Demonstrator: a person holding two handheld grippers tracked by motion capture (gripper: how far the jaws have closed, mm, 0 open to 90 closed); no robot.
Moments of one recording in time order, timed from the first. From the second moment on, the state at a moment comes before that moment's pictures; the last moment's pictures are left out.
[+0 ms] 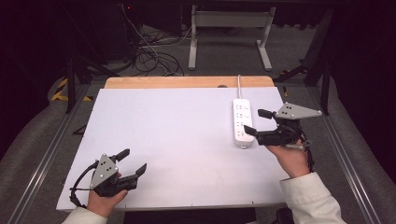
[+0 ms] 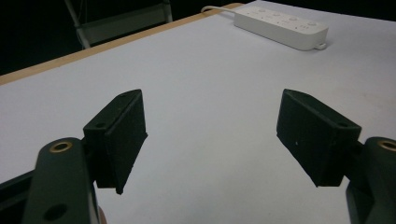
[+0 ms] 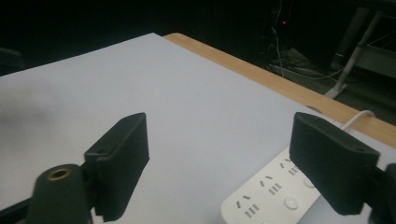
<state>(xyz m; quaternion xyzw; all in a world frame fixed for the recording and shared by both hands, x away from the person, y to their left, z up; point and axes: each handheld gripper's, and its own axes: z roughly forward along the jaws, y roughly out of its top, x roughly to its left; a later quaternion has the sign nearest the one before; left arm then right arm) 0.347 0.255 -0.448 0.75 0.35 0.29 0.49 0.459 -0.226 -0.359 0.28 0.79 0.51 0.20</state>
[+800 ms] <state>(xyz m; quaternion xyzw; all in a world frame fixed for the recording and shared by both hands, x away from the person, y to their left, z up) 0.345 0.255 -0.447 0.75 0.34 0.29 0.49 0.427 -0.227 -0.441 0.27 0.79 0.54 0.13</state>
